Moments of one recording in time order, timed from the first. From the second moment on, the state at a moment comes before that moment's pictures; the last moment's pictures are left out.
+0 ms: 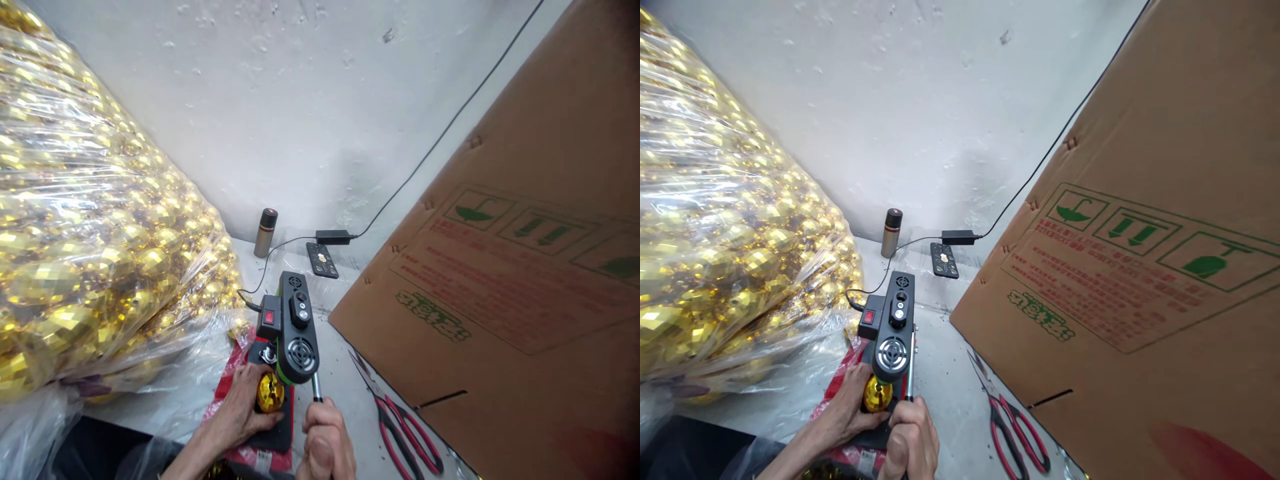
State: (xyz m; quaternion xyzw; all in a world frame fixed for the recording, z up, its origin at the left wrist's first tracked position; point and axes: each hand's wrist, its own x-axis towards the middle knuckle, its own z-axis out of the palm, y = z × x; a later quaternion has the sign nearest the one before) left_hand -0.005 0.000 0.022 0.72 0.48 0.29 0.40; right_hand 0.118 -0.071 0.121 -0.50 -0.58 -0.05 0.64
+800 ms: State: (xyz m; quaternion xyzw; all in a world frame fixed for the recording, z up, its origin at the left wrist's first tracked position) left_hand -0.001 -0.001 0.014 0.73 0.49 0.29 0.37; right_hand 0.114 -0.067 0.113 -0.48 -0.57 -0.06 0.67
